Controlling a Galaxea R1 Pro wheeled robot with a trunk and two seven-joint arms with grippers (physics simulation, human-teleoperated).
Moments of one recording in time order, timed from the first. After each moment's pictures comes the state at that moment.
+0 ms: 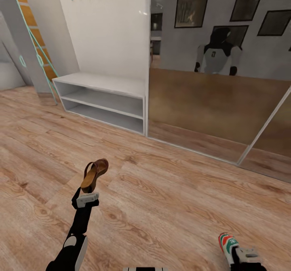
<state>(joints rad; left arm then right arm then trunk) -0.38 -0.11 0.35 -0.79 -0.15 -0.63 -0.10 -0.44 -0.24 -0.06 -0.26 0.11 0.24 -0.02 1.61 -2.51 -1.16</state>
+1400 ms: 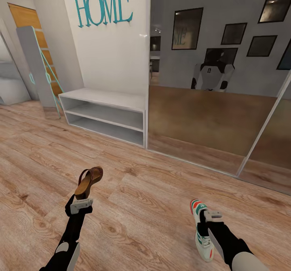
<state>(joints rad) -0.38 -0.05 0.36 -0.70 -0.15 -0.63 -0.10 -0.56 -0.07 -0.06 -0.47 0.10 0.39 -0.04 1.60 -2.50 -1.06</state>
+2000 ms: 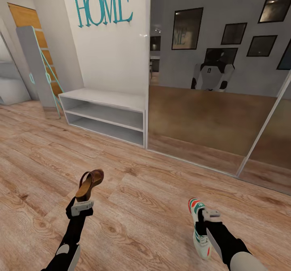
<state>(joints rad) -0.38 -0.05 0.36 -0.67 -0.15 -0.63 -0.10 -0.56 -0.05 -0.06 -0.47 0.10 0.37 -0.04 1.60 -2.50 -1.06</state>
